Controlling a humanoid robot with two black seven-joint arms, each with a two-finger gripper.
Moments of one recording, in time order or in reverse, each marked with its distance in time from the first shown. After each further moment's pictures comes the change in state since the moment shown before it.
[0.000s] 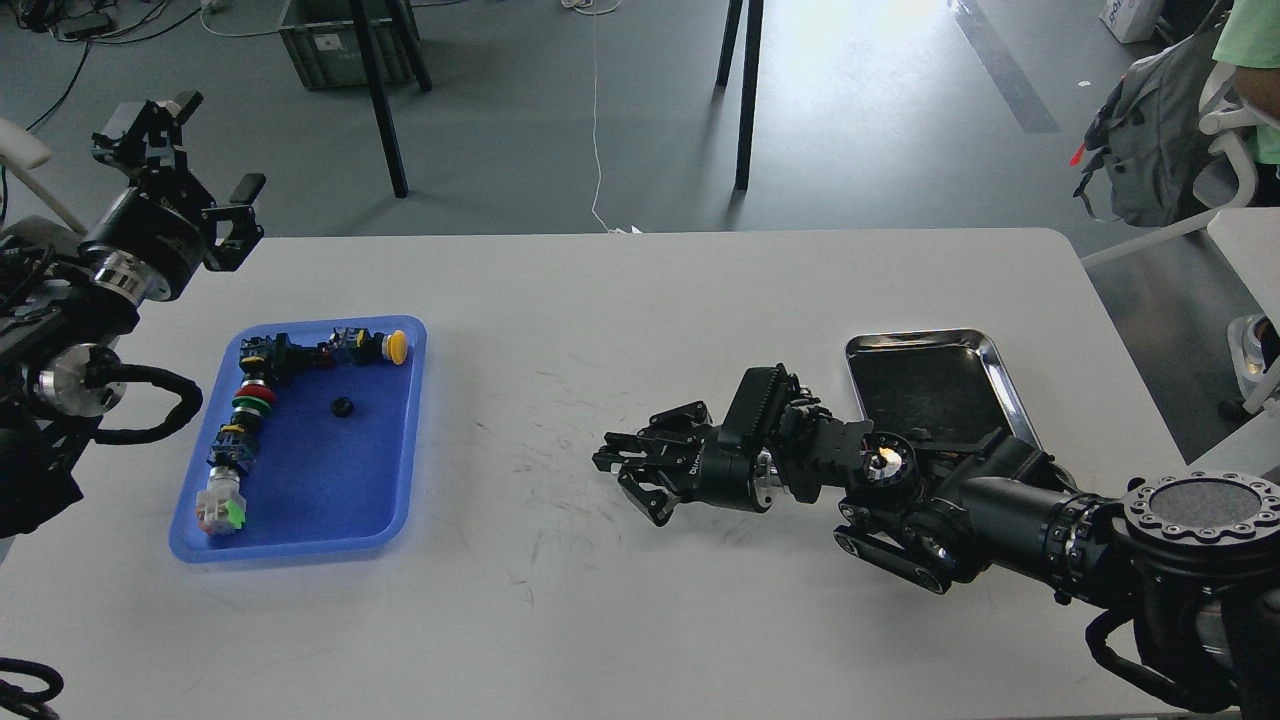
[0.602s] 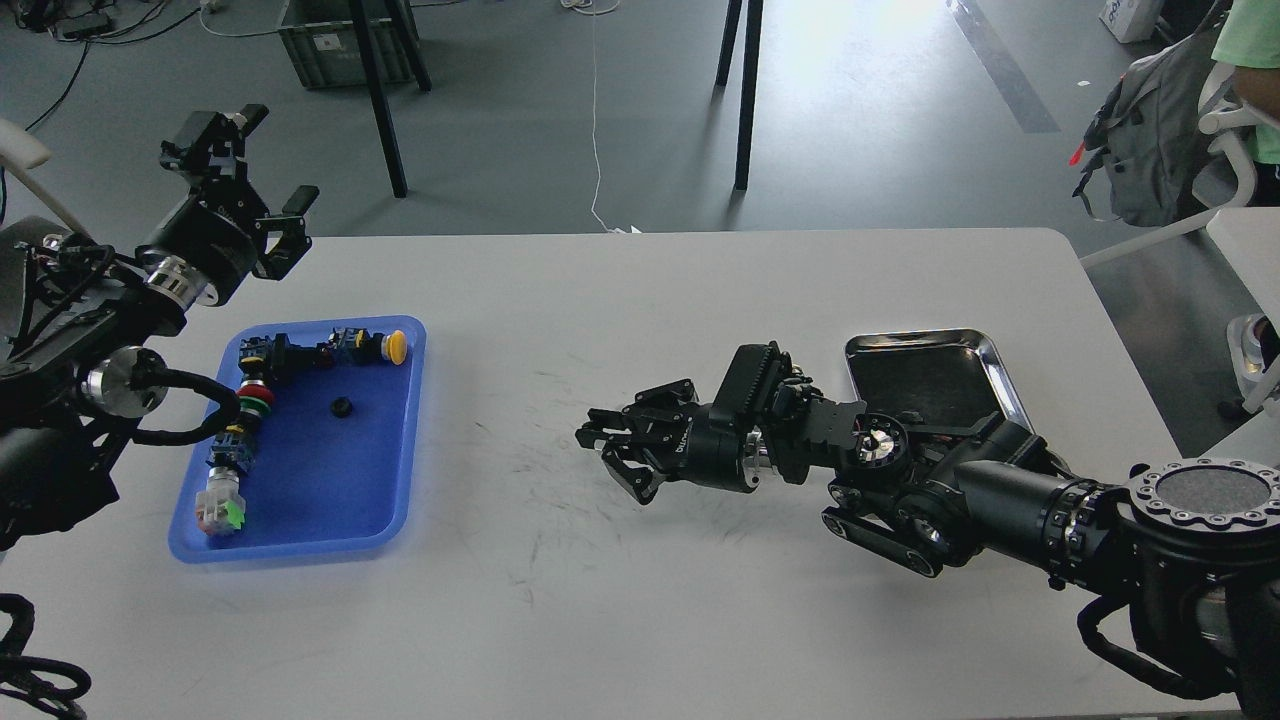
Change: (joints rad) left arm -0.008 -0.050 -0.005 0.001 0.055 0.000 0.000; right arm 0.025 0.000 0.050 0.027 0.000 0.012 0.000
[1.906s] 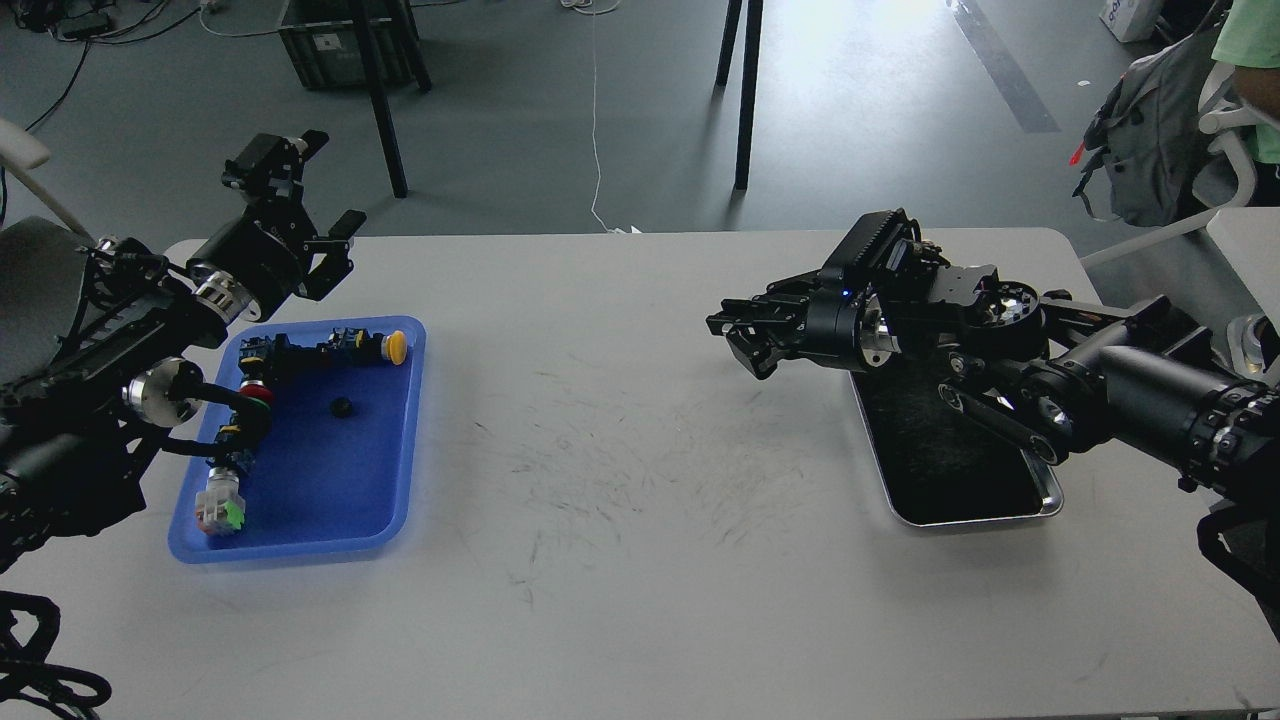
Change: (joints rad) left arm -0.008 -0.055 0.061 0.006 0.068 0.000 0.000; right arm 0.153 -0.231 0.112 0.046 -0.003 0.269 0.000
